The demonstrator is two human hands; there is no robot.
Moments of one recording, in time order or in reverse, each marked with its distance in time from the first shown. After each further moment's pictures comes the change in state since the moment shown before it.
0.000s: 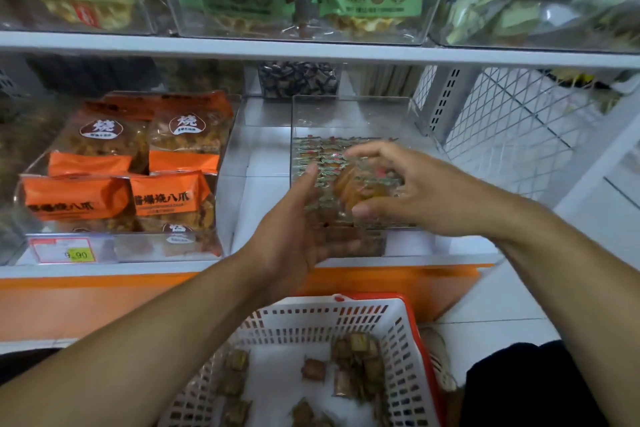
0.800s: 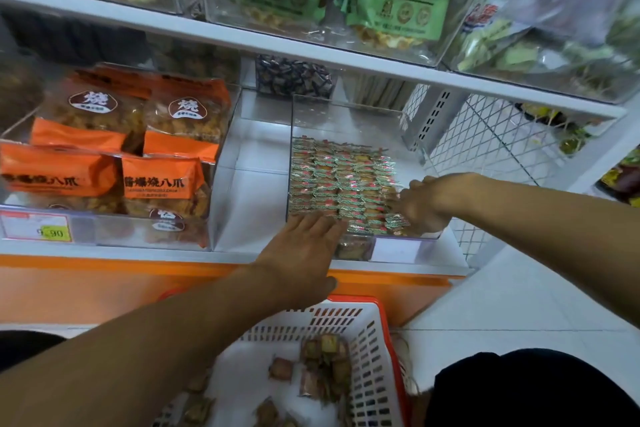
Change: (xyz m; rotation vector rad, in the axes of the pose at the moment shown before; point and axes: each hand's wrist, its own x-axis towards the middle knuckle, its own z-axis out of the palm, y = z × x) left_hand 0.025 -0.043 -0.025 1.887 -0.057 0.367; right_hand 0.059 0.062 -0.006 -1.313 -0.796 0.408
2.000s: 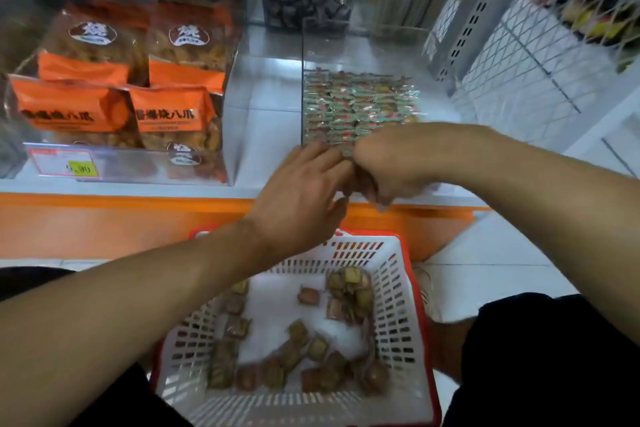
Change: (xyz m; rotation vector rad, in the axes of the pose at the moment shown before) left_hand -0.037 0.011 -0.013 -0.112 0.423 0.165; right_hand -0.041 -0.073 -0.028 0.360 0.438 -0.285
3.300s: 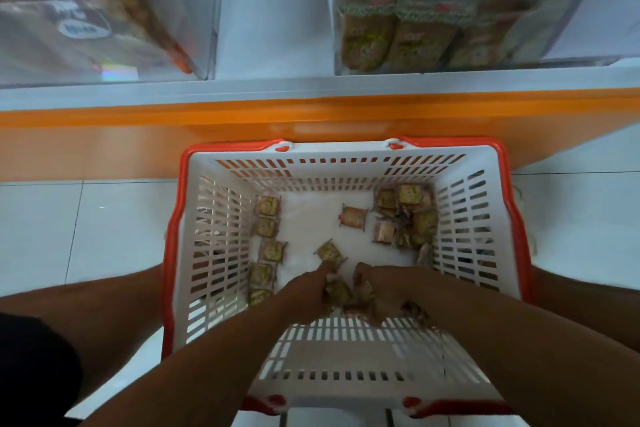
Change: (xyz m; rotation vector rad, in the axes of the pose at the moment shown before) left_hand -0.282 -0.029 0.264 -0.567 -1.123 -0.857; right_hand 0.114 -0.156 0.429 0.721 -0.795 -0.135
